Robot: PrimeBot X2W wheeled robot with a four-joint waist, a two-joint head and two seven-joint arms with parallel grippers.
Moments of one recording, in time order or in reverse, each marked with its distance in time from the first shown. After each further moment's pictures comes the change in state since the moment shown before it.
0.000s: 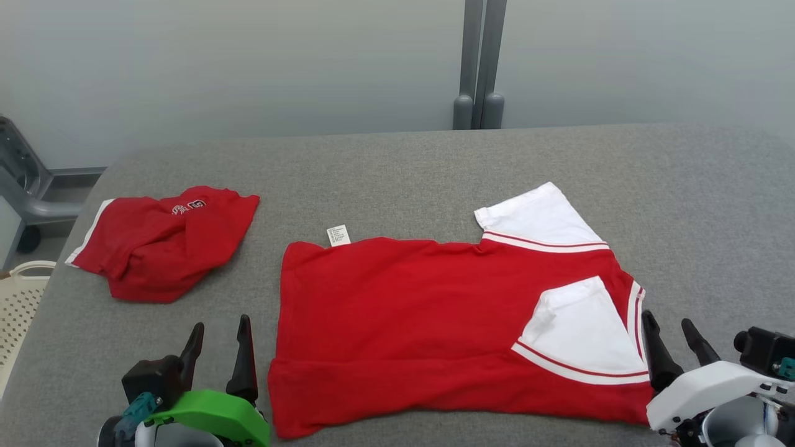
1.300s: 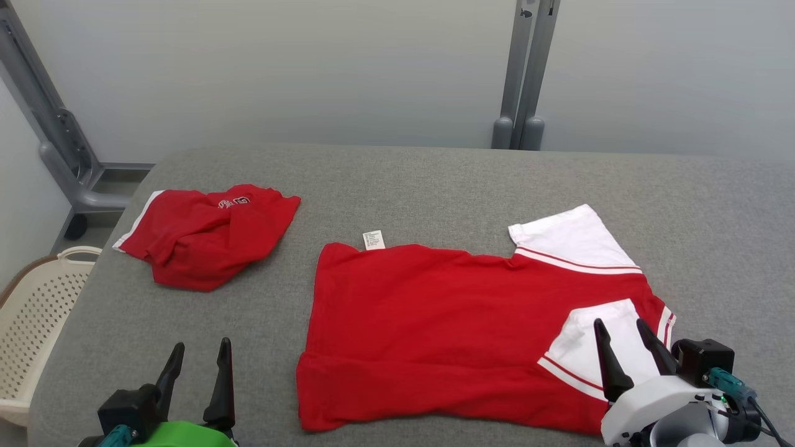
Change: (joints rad) left arm 0.100 -0.078 0.236 0.040 0.216 -0.221 -0.025; right arm -0.069 0.000 0.151 0.211 -0.173 0.000 -0.267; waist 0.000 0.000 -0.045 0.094
